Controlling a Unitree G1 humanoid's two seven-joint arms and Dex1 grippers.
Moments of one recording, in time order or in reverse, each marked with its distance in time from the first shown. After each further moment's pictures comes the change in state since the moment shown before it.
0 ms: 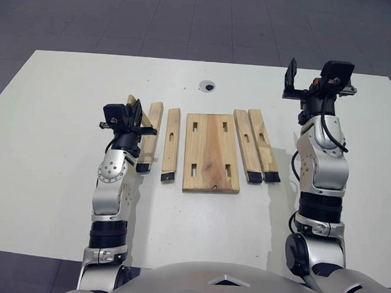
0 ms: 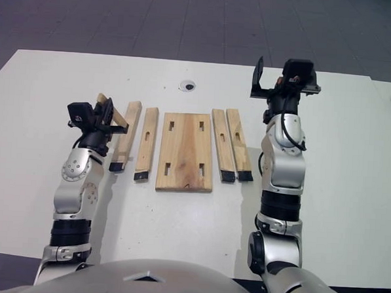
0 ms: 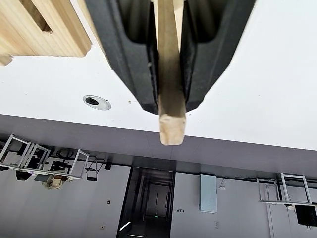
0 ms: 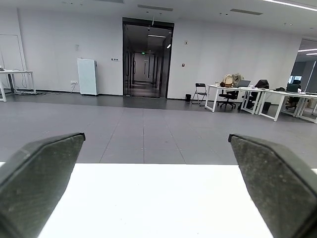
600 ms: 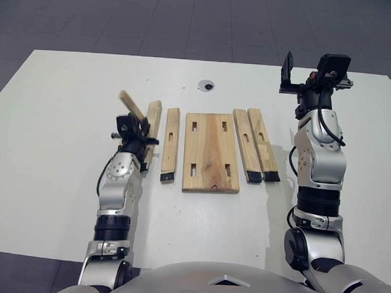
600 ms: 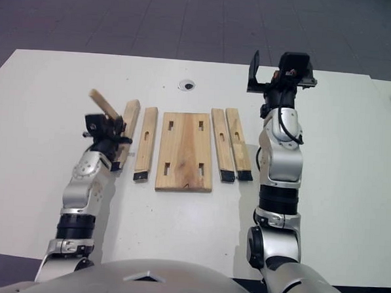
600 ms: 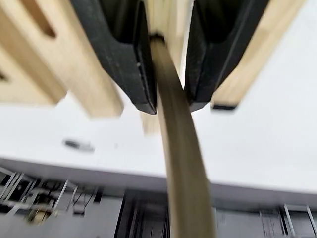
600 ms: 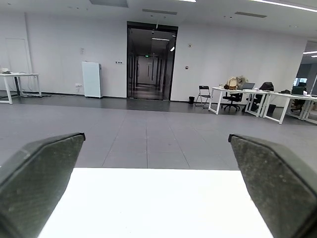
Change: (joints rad) left arm -0.031 -0.009 0.008 0.165 0.015 0.073 0.011; right arm -0.048 0.002 0.006 0.059 0.000 -0.030 0.011
